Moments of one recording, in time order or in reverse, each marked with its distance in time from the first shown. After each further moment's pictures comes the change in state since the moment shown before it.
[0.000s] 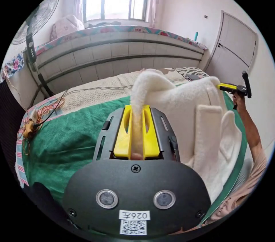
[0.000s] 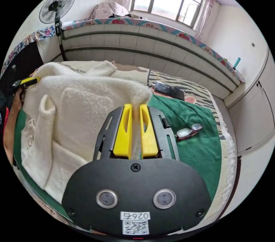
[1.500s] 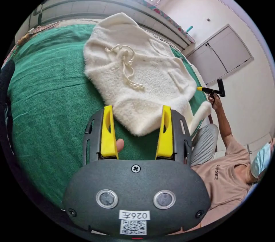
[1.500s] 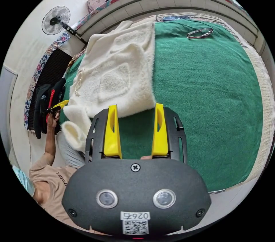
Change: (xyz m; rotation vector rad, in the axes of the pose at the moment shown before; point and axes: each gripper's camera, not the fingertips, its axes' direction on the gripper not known) left arm 0.033 0.228 -0.068 -0.198 0.394 -0.188; right arm 0.093 0.229 -0.077 -0.292 -0.482 0.176
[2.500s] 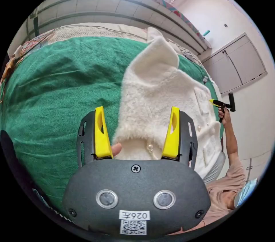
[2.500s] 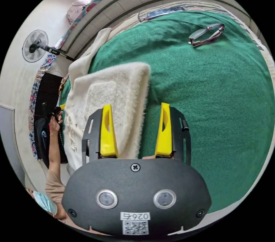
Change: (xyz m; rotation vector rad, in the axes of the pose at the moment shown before) left arm -0.028 -0.224 0.044 -0.153 -0.519 0.122; right arm 0.035 -0.137 0.008 0.069 0.088 0.132
